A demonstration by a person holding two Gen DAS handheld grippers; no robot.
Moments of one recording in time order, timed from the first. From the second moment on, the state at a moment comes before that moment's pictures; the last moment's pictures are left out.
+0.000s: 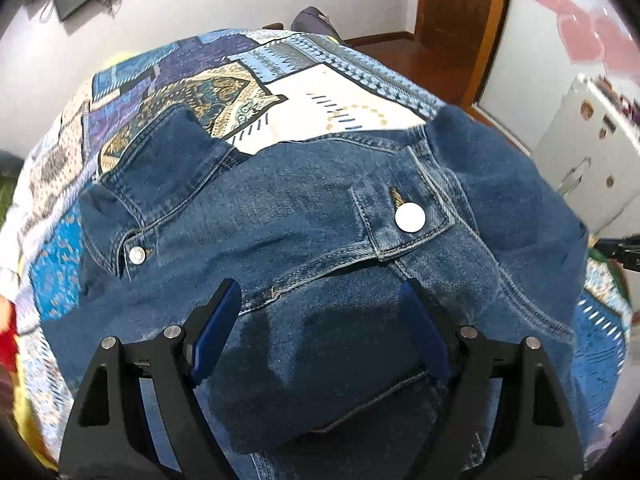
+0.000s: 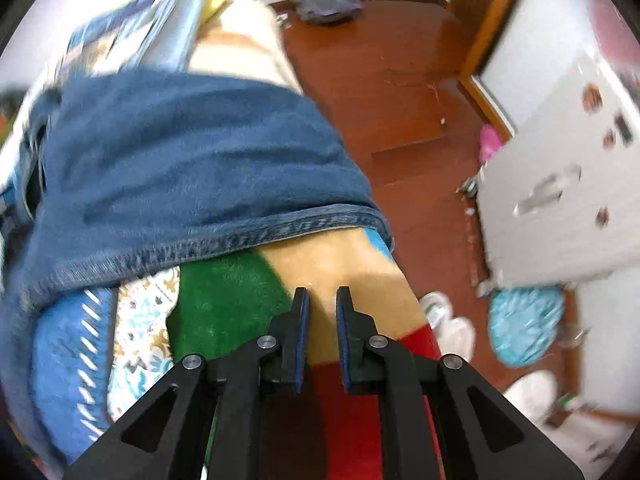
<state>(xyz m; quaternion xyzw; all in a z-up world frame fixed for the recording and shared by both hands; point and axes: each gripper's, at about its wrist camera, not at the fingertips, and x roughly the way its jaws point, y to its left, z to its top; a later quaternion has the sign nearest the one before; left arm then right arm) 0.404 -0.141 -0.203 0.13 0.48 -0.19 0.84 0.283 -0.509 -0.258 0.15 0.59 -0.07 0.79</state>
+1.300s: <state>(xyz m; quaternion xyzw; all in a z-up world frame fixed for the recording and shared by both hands) 0.401 -0.121 -0.203 0.10 0.48 -0.18 0.85 0.328 -0.545 -0.299 0.30 0.58 -0.09 0.75</state>
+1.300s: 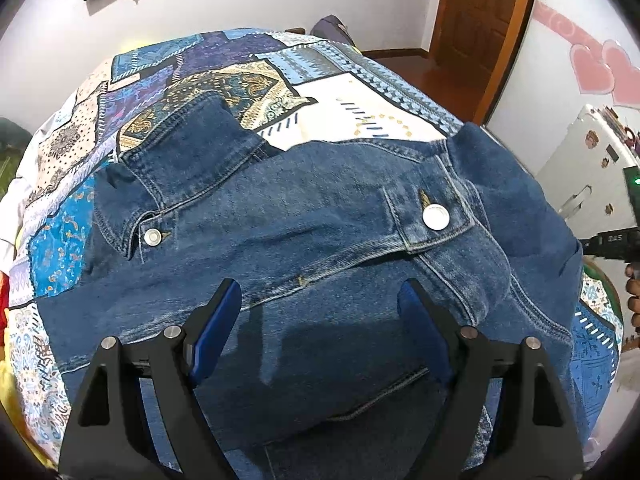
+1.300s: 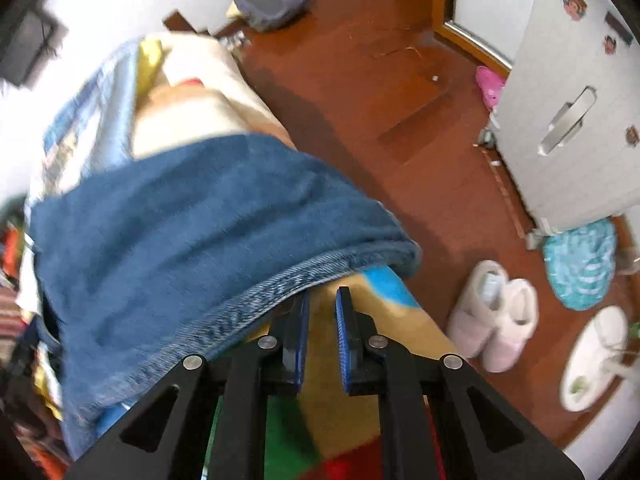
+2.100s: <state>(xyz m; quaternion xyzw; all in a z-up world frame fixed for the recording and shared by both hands) 0.366 -0.241 -0.153 0.17 0.46 -0.30 0.82 0.314 -0.475 -0.247 0.25 0.55 0.01 0.80</state>
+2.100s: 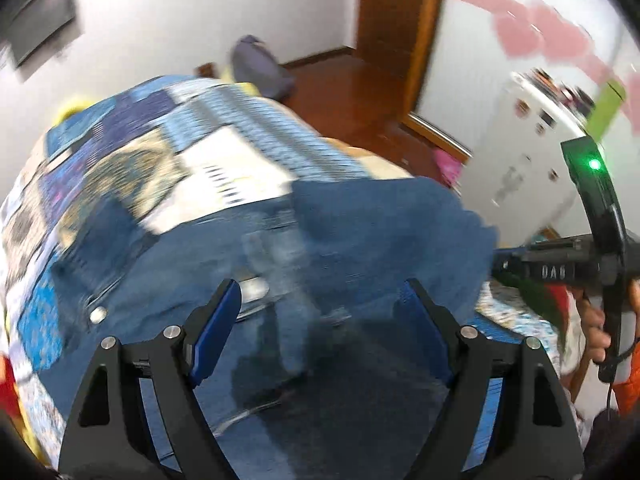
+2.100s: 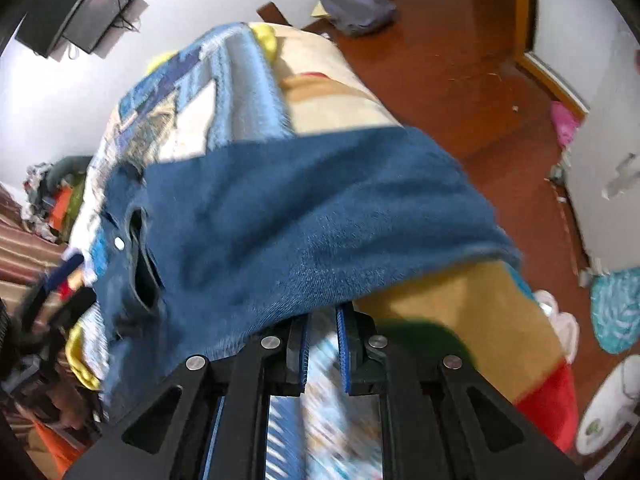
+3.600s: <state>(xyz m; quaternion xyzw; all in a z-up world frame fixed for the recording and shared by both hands) 0.376 -0.136 -0.181 0.11 0.48 -0.22 0.84 0.316 -0.420 -0.233 0.24 0.54 0.05 0.81</state>
